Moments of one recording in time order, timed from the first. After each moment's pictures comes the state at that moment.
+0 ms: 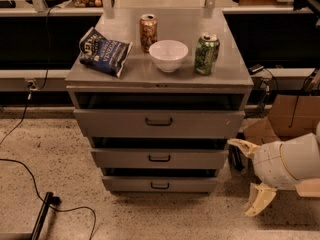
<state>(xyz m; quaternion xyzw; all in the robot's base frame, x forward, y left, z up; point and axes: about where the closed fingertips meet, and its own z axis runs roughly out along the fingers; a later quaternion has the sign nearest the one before) 0.405 -0.195 0.724 -0.69 0.66 0.11 0.28</state>
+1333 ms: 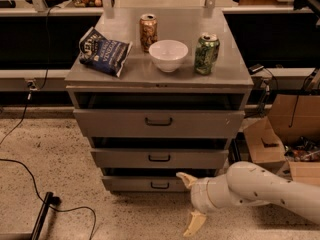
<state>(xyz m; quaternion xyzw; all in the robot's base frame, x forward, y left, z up) 0.415 -0.067 0.539 -0.68 0.65 0.18 0.30</state>
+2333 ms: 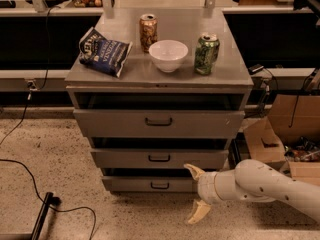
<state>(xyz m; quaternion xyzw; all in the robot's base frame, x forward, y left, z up) 0.452 -0.090 0.521 -0.66 0.65 0.16 0.33</state>
